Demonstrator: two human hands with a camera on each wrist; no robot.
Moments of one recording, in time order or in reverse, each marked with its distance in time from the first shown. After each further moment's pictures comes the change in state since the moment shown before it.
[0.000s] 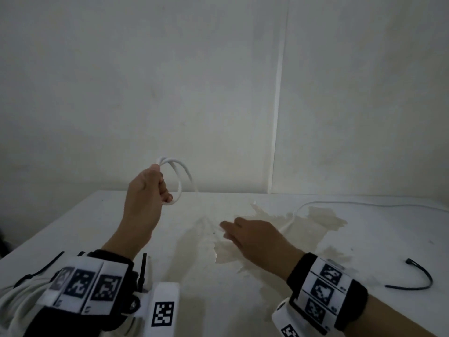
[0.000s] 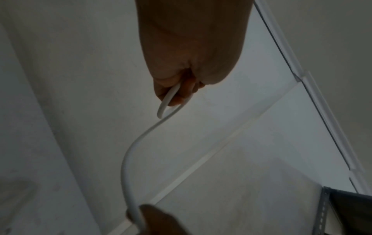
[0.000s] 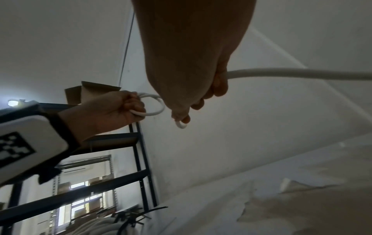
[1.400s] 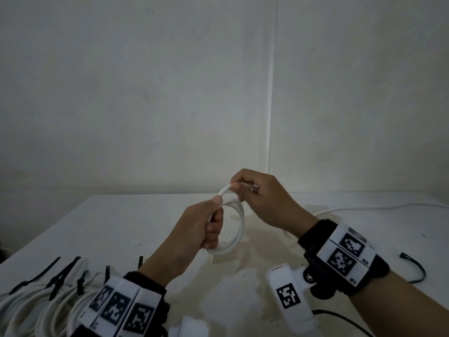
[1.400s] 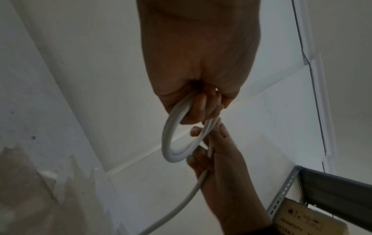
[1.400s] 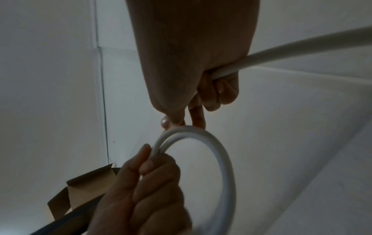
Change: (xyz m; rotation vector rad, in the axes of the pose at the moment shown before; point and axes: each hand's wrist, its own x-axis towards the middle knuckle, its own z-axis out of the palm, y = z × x) left_hand -0.056 0.007 0.044 -0.070 -0.543 -0.351; right_hand 0.030 0.020 -0.067 0.791 0.114 0.309
